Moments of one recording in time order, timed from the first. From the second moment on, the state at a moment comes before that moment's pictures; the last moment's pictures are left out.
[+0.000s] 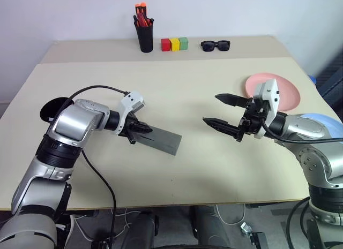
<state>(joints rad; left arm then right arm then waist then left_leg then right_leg) -0.76 0.71 -0.26 -0.02 -0.31 1.09 -1.09 -0.38 -0.69 -0.14 -0.39 0.65 0.63 0.83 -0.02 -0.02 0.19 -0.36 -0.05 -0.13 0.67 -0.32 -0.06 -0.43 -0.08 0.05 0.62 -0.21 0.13</state>
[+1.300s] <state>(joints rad) -0.86 0.57 0.13 0.09 -0.70 0.95 -1.08 -0.34 -0.90 -0.16 -0.10 0.29 0.48 0.73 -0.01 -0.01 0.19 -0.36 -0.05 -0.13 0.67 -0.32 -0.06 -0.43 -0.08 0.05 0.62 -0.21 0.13</state>
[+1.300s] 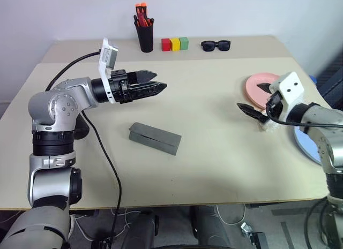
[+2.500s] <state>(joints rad) -0.84 0.57 0.08 0.10 -0.69 0.80 -1.07 -0.20 -1.01 -0.28 0.12 0.12 0.72 0.60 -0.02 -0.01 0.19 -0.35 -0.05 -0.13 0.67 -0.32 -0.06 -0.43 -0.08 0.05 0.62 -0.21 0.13</state>
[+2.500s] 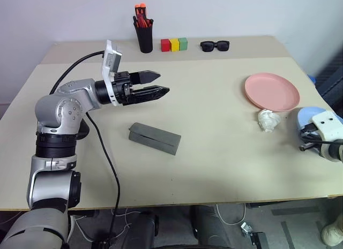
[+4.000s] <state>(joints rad) -0.78 0.56 0.11 0.02 -0.75 0.79 -0.98 -0.46 -0.86 -0.24 0.16 0.30 0.84 0.70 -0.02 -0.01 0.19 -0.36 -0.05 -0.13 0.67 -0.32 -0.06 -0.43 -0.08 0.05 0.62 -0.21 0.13</state>
